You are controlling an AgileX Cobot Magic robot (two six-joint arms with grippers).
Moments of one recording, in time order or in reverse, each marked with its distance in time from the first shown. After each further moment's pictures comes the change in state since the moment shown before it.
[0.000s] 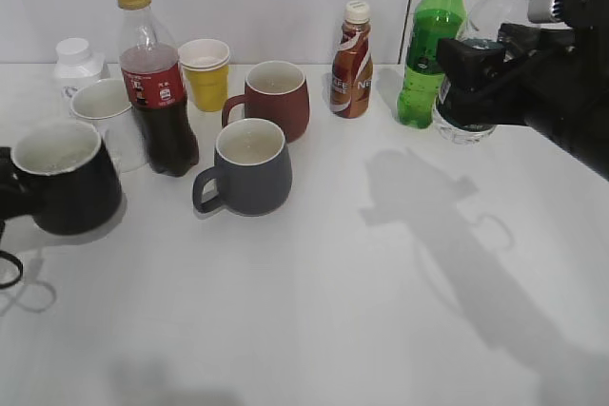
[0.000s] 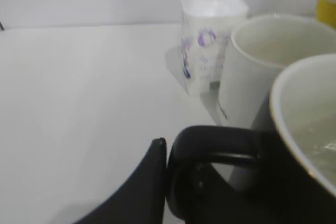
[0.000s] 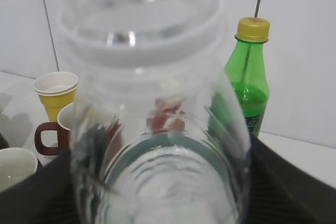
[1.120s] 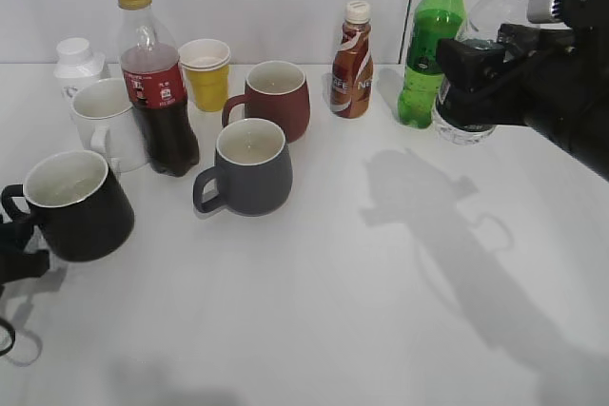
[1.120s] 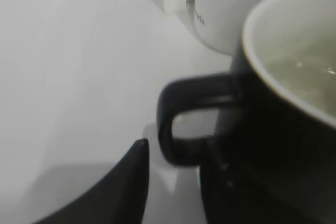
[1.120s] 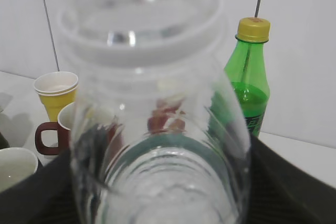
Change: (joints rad) left arm 0.000 0.141 0.095 0.068 -0.099 -0.019; right arm 0.000 0.000 0.000 0.000 0.001 -0.001
